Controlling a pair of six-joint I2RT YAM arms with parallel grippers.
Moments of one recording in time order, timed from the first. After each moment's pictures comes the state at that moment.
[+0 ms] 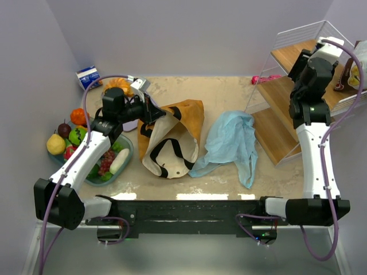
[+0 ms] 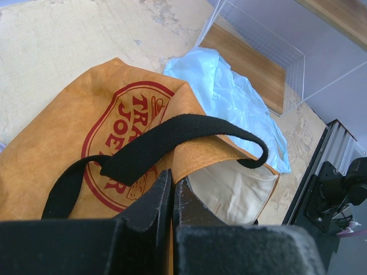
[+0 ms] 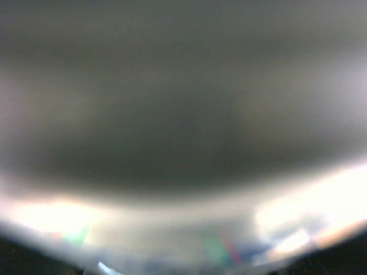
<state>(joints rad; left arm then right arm) -0.28 1.27 1.05 -0.09 0.65 -0.23 -0.05 1.27 1.52 -0.29 0.49 0.05</state>
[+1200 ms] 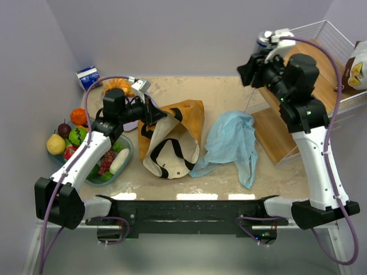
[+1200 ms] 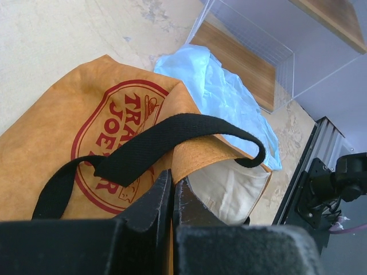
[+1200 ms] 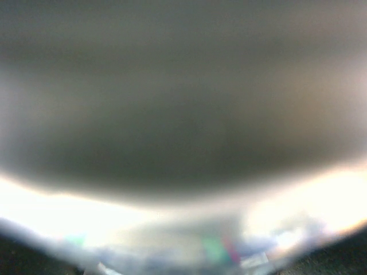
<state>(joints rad) -0.28 1.27 1.03 -0.07 0.68 -0.25 0.19 1.27 1.75 -0.56 -0.08 0.07</state>
